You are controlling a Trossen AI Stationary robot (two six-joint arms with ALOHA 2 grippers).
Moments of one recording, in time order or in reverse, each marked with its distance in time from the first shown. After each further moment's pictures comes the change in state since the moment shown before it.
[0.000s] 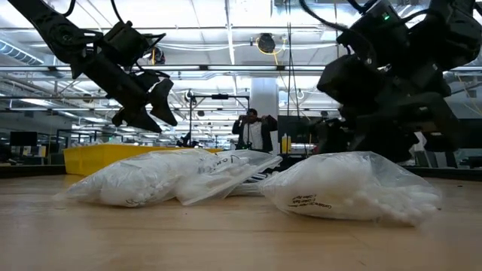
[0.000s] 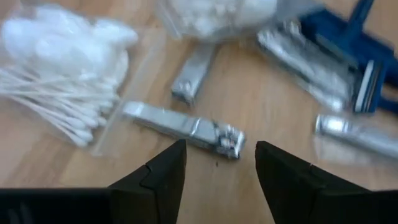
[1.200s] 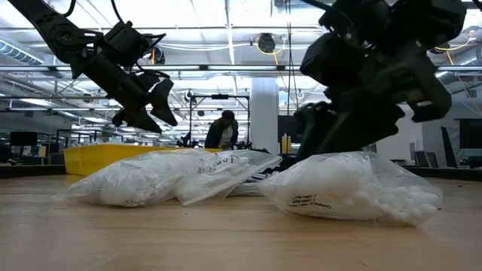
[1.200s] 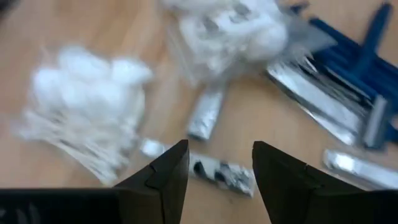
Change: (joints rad) left arm 0.000 0.002 0.000 0.002 0.000 -0.001; right arm 0.012 -0.013 0.143 -0.203 -0.026 0.035
